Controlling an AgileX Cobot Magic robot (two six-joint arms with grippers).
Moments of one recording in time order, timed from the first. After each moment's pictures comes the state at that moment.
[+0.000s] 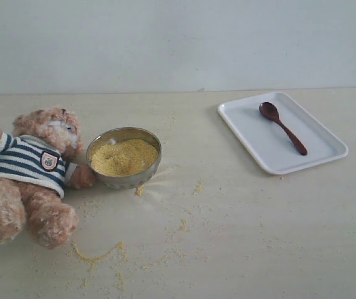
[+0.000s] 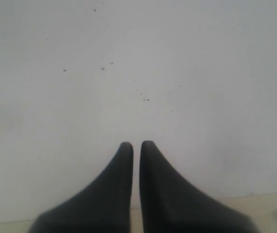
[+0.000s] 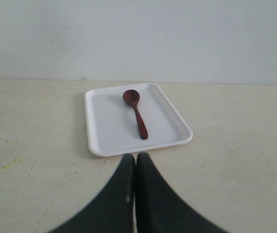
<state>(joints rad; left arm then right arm) -0.08 0.45 -0.50 -0.76 0.01 0.84 0.14 0.14 0.00 0.20 0.11 -0.16</state>
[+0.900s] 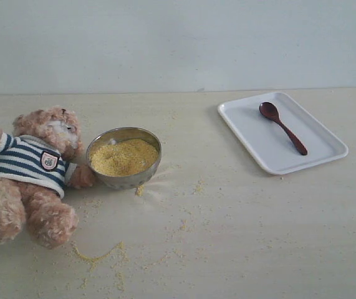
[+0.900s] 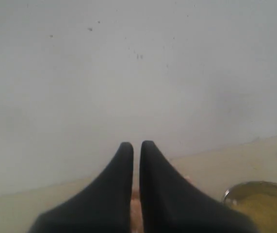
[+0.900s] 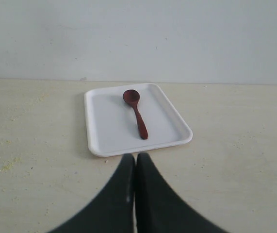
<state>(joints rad) -0.08 0.38 -0.26 0.21 -0.08 -0.02 0.14 0.14 0.00 0.20 0.11 -0.16</state>
